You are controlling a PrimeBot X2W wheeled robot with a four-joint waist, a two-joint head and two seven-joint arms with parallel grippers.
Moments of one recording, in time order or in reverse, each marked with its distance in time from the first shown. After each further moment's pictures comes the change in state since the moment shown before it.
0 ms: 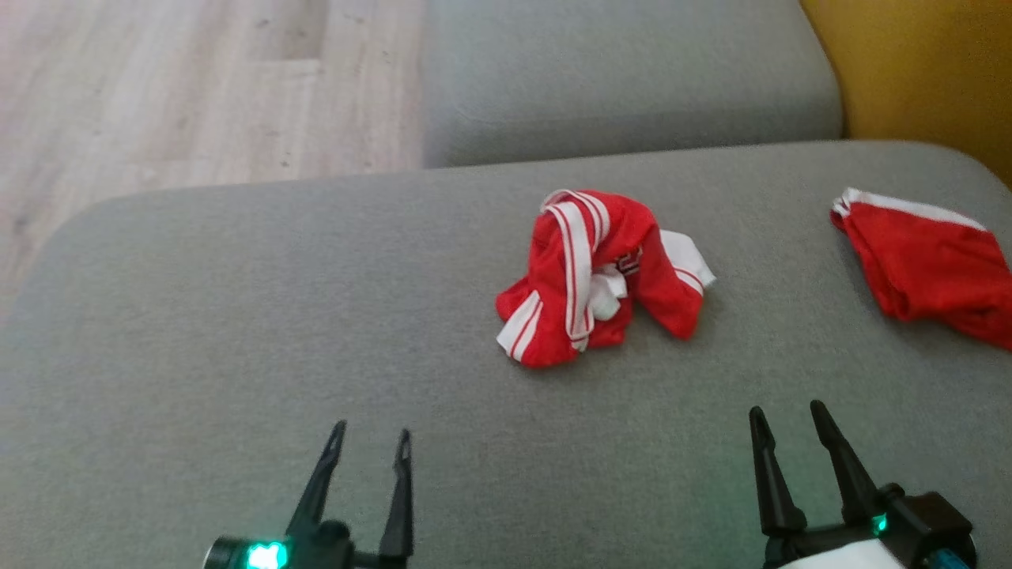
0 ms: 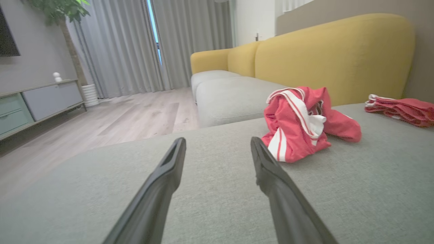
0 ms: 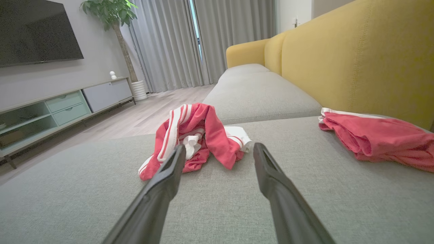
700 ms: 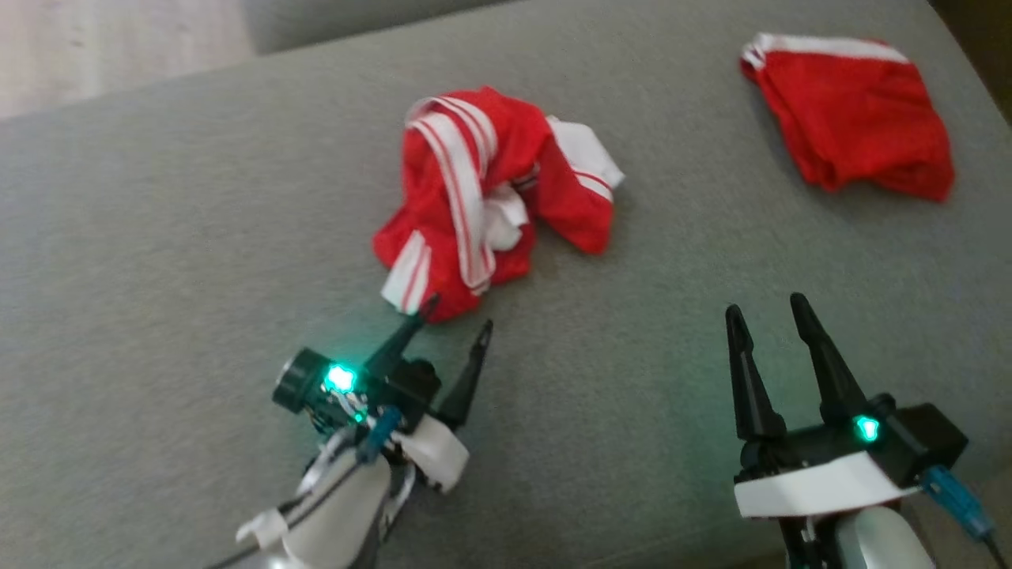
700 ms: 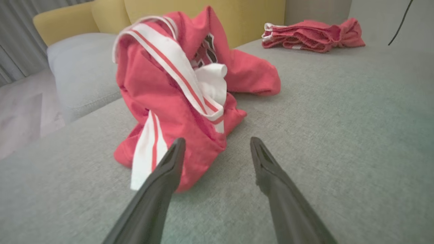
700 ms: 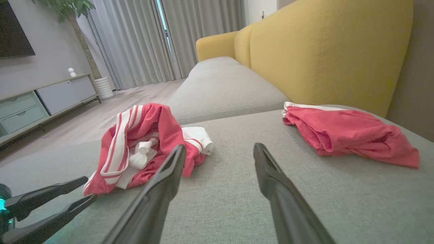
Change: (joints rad) left arm -0.556 -0.017 -0.230 0.519 -0.001 -0.148 0.000; right arm -0.176 0.000 0.053 -0.053 0.003 0.000 0.000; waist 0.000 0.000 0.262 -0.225
